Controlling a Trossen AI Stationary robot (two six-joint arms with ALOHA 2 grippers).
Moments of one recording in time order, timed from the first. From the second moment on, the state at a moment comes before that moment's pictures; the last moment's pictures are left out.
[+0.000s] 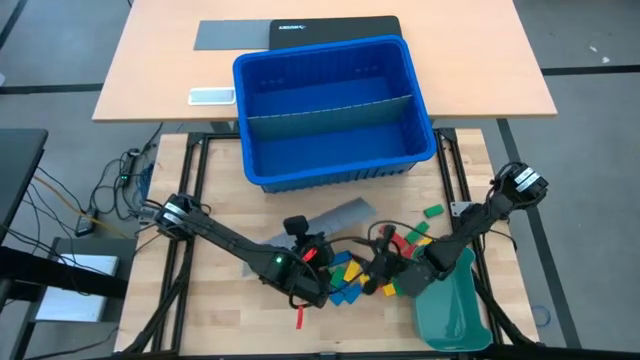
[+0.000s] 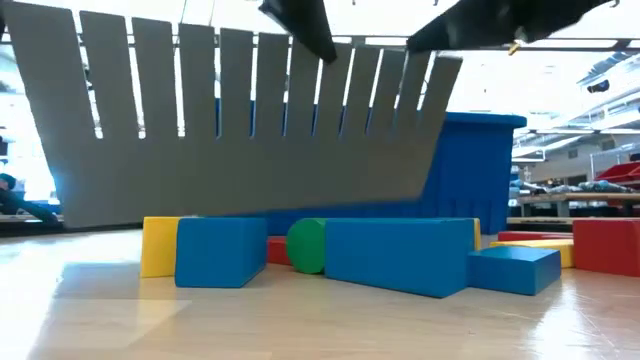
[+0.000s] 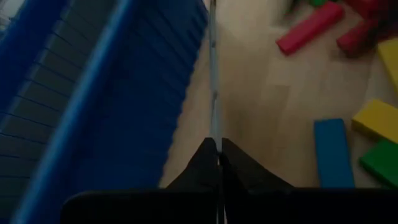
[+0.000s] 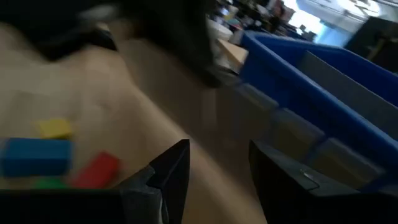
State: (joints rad) left arm -0.46 1.99 1.77 -1.03 -0.99 -0.53; right arm 0.67 1.56 0.77 0.39 1.09 -0.04
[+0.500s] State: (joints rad) left arm -0.43 1.99 2.06 -1.31 -0.94 -0.54; right arm 0.77 1.56 0.77 0.48 0.99 -0.02
